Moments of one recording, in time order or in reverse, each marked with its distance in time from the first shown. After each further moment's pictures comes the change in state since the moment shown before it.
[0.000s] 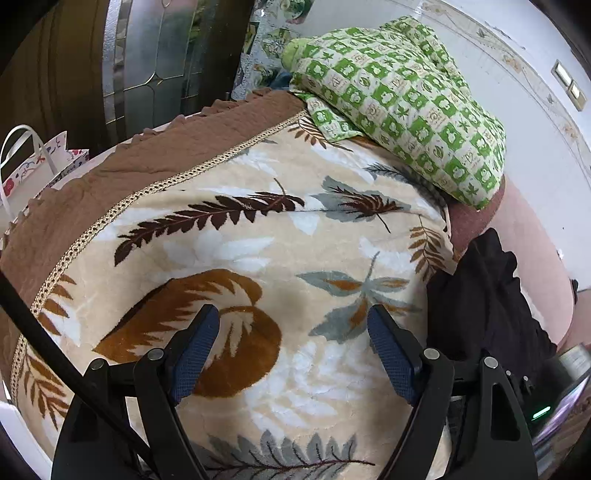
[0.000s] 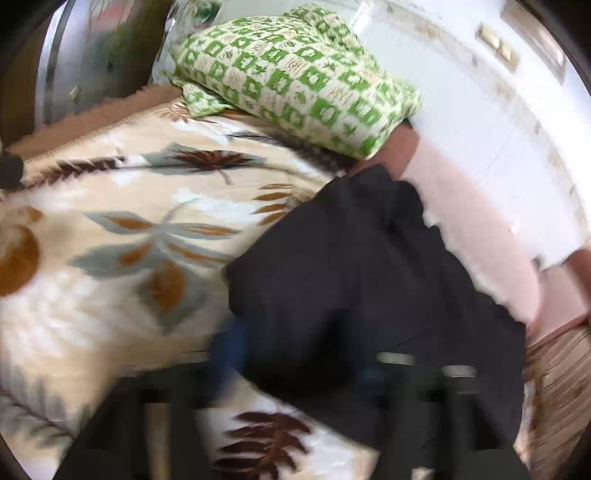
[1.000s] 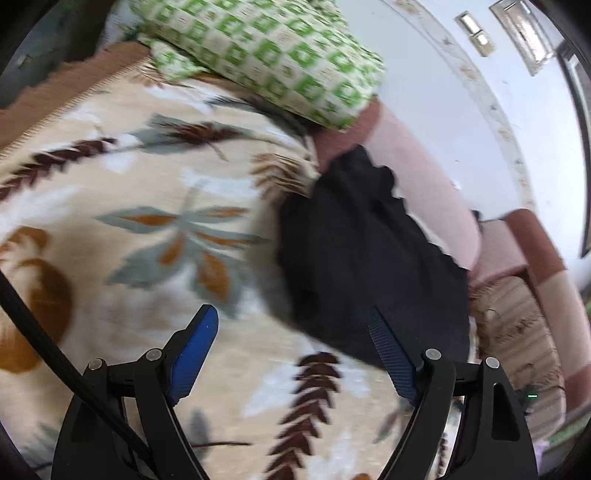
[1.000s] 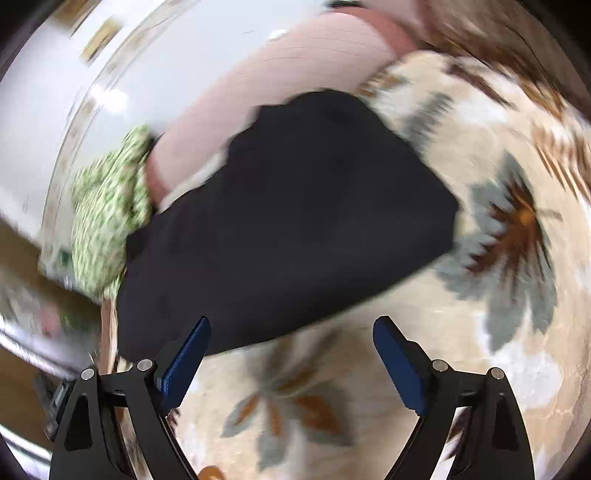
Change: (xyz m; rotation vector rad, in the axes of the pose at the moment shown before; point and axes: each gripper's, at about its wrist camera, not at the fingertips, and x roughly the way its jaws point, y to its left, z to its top) left arm 0.034 -0.088 -0.047 0.151 0.186 -0.503; right arm -0.075 -0.311 -0.266 1.173 0.033 0.246
